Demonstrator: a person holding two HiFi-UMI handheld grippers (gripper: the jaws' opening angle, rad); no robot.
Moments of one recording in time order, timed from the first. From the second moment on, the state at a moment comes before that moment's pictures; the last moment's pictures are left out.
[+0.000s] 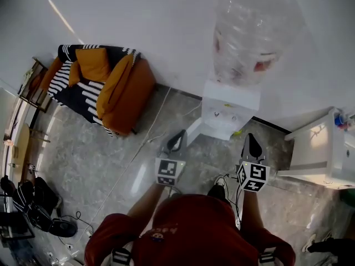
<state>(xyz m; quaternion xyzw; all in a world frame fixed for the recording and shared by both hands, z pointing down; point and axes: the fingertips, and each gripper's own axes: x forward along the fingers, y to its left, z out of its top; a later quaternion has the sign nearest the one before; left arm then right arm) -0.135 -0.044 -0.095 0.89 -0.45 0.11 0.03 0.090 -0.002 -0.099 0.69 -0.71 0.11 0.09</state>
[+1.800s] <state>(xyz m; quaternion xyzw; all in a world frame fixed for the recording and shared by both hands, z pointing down) -0.139 -0.029 -0.111 0.89 -0.45 0.10 0.03 0.084 0.015 -0.098 0.68 -0.72 0.09 0.11</state>
